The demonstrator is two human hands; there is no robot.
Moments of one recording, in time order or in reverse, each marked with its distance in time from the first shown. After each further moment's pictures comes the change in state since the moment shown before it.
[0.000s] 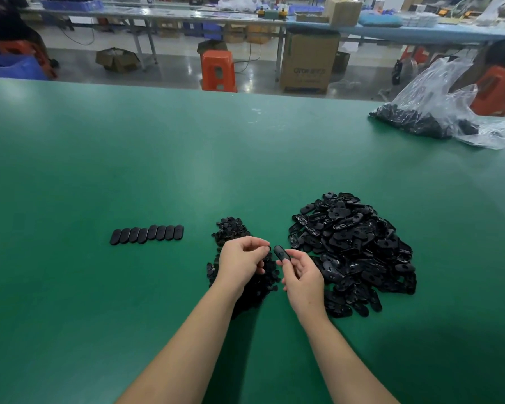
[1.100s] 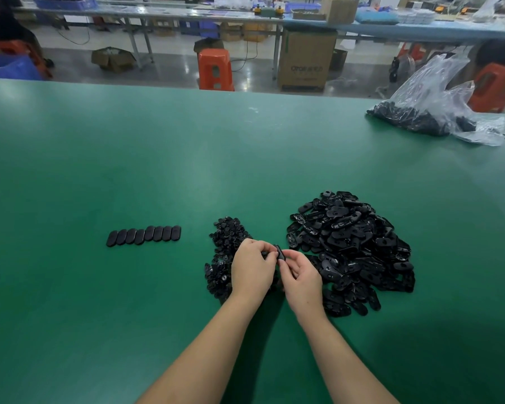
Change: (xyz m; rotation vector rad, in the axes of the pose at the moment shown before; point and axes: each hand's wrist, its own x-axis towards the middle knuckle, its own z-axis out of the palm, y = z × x) left_hand -0.011 -0.002 0.029 0.556 0.147 0.225; right_hand 0.001 0.002 -0.001 -0.007 -0.021 -0.002
